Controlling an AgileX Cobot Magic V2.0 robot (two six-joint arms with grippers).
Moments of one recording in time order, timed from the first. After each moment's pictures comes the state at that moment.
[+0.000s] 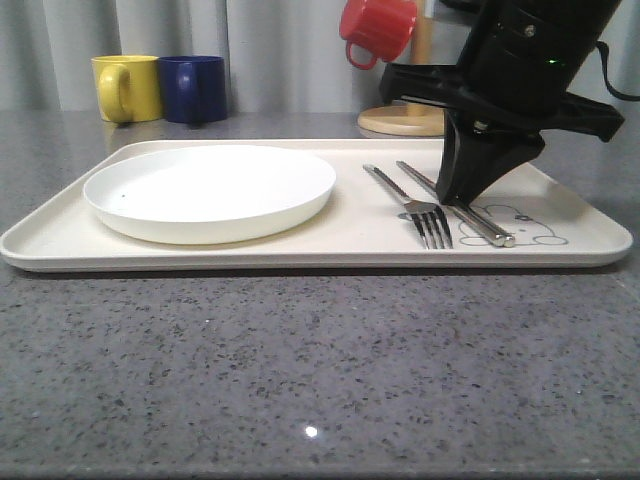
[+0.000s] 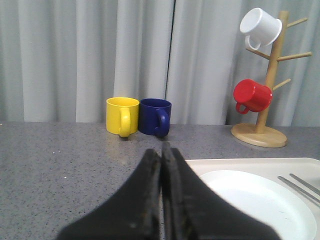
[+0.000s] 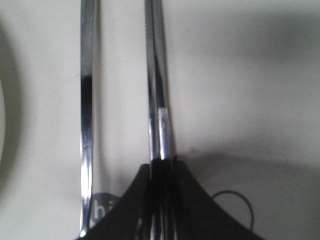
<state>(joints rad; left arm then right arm) -0.06 0.13 -0.37 -0.56 0.28 0.38 0.40 1.68 -1.22 0.13 0.70 0.29</state>
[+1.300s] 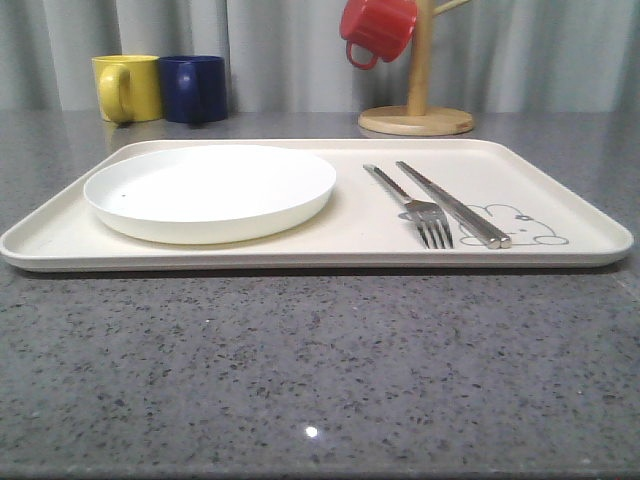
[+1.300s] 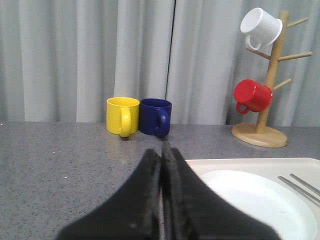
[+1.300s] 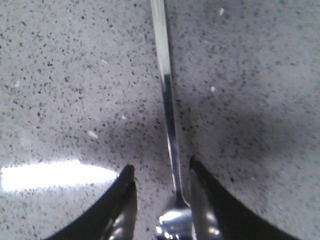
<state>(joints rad) -0.06 0.13 -0.37 -0.56 0.28 0.38 -0.14 1.65 -1.35 -0.01 0.96 -0.01</state>
